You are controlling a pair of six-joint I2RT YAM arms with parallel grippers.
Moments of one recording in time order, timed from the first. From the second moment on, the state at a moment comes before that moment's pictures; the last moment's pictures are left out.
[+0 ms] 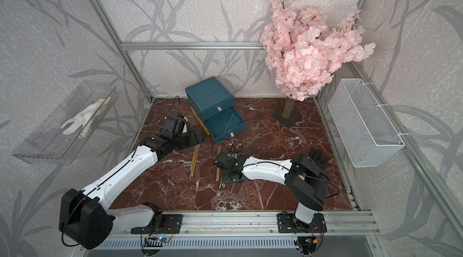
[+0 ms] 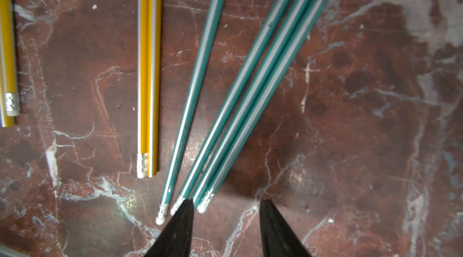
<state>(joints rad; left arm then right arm) -0.39 1.25 0.98 -0.58 0.05 -0.67 1.05 1.72 1.04 -0.56 0.09 0.94</state>
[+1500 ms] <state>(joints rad) -0.39 1.25 0.96 -0.58 0.06 -0.67 1.00 1.71 0.99 -0.53 0.05 0.95</state>
